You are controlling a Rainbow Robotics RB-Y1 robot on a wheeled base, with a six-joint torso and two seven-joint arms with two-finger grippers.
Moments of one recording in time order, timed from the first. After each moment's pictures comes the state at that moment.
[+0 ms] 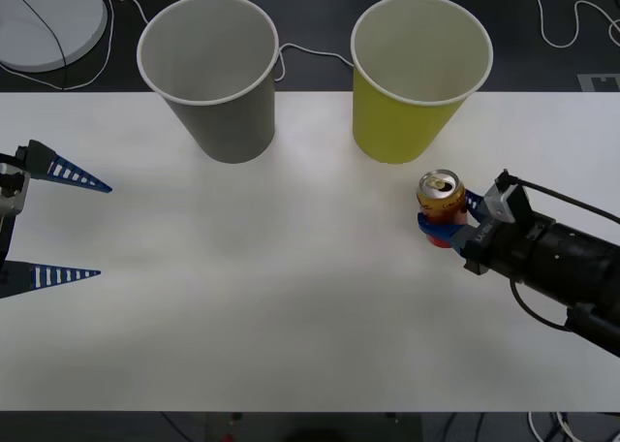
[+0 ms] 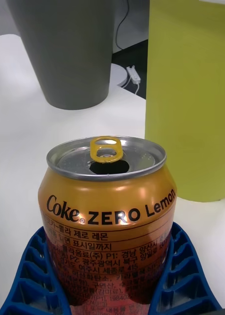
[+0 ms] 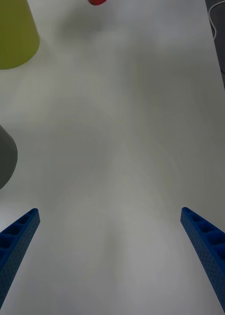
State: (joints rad) right arm 0.04 -0.83 0.26 -1.78 1.22 -0.41 -0.07; left arm -0.13 0.94 0.28 -1.80 -1.50 -1.57 0.08
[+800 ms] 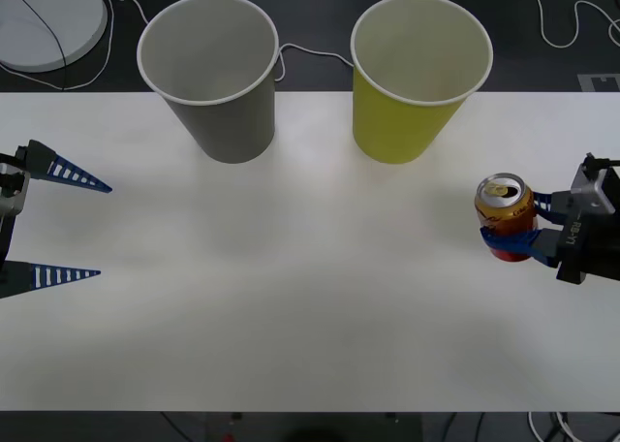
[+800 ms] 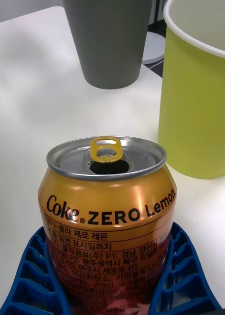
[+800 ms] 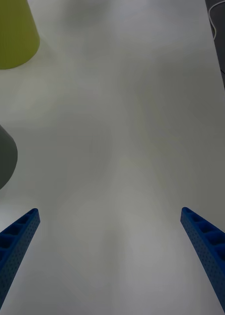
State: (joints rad) right arm 0.15 -0.82 -0.21 -1.92 1.44 -1.01 -0.34; left arm -0.13 0.94 0.28 -1.80 -1.50 -1.57 0.08
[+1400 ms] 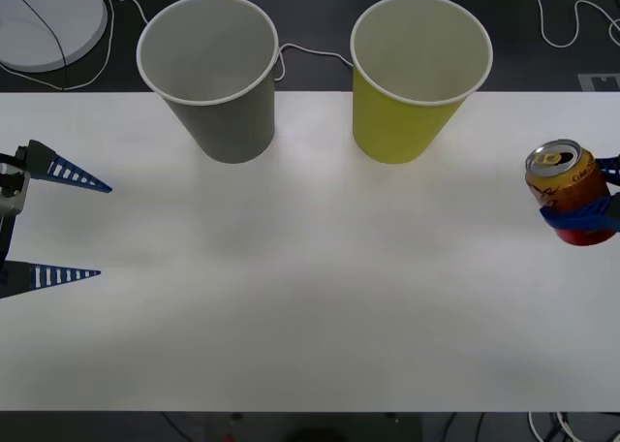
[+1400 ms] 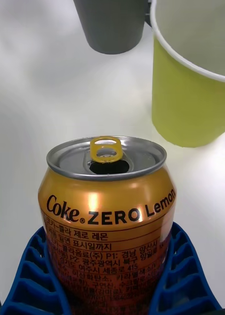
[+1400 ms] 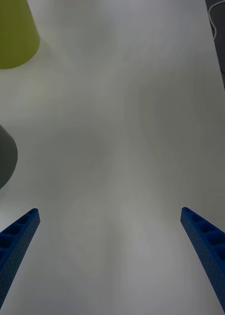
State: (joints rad) right arm 0.01 -0.99 -0.42 -2.06 1.54 -1.39 -0.75; left arm -0.13 0.94 0.28 -1.80 -1.50 -1.57 0.08
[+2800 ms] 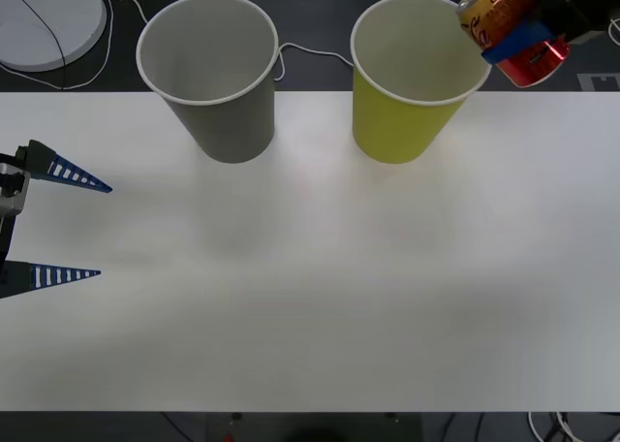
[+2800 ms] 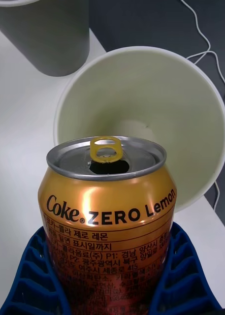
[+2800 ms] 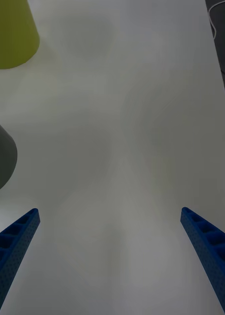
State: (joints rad) right arm -1.05 -1.03 0.26 -1.57 1.79 -1.57 -1.10; left arm -0.13 0.94 0.28 -1.80 -1.50 -1.57 0.08
